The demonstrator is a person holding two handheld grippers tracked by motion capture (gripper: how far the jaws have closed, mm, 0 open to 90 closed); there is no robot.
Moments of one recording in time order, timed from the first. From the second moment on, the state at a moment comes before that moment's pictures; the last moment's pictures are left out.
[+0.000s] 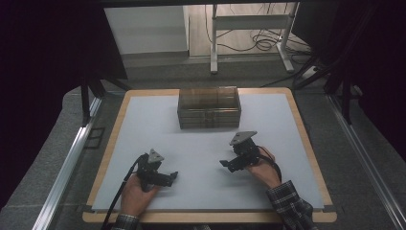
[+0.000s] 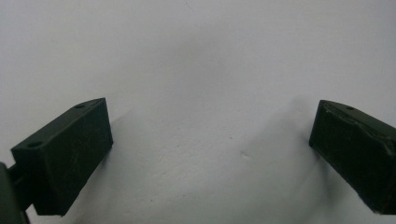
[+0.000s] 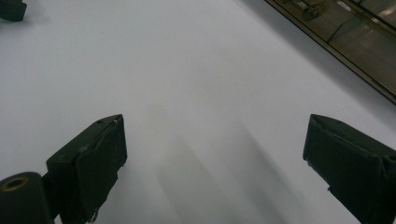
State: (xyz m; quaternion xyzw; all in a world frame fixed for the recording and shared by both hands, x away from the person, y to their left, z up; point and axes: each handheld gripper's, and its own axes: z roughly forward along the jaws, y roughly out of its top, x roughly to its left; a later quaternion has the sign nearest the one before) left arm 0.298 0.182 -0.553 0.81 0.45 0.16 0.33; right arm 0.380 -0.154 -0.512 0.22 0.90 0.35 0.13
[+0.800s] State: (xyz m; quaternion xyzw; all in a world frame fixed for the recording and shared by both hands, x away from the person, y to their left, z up) left arm 0.298 0.182 -0.553 0.81 0.45 0.16 0.33; right arm 0.364 -0.178 -0.515 0.24 0.90 0.34 0.13
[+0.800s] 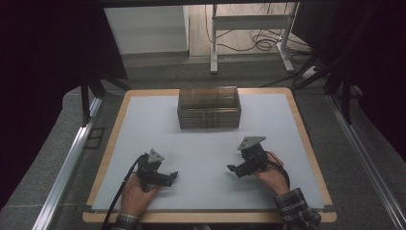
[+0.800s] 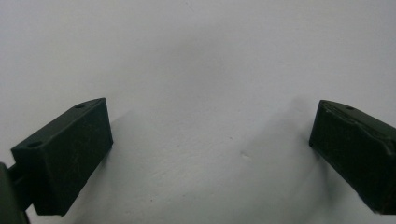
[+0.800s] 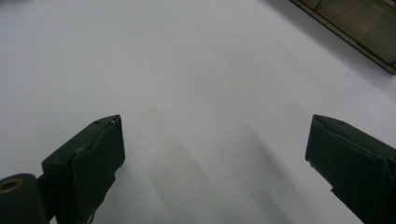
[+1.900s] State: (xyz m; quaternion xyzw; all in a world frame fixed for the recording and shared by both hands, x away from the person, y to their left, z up) left arm 0.298 0.182 -0.553 0.81 0.45 0.16 0.33; right arm 0.342 -0.209 -0.529 0.25 0.89 0.34 0.14
